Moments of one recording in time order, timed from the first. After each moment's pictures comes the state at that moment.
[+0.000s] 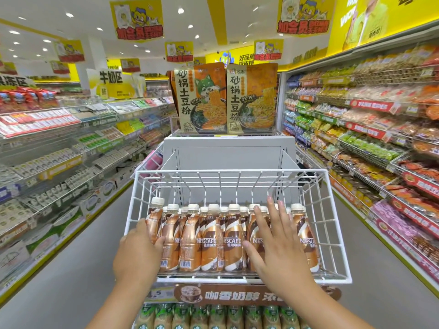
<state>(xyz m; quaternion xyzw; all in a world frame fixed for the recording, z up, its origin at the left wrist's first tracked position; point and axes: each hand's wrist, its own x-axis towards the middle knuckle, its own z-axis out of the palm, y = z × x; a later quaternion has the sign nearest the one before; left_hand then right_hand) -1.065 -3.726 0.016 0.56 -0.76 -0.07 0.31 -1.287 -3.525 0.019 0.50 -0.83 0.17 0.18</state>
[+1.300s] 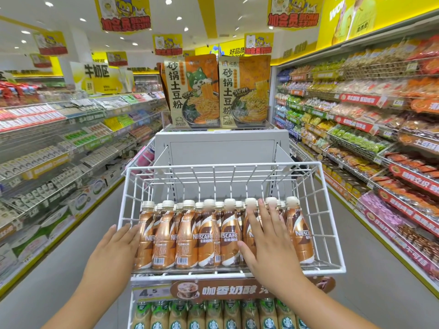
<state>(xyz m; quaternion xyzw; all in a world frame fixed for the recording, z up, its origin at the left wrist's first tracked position) -1.010 -3.775 -0.010 0.34 -0.91 0.21 0.12 -1.288 -3.536 -0.003 0.49 -0.84 0.15 0.16</state>
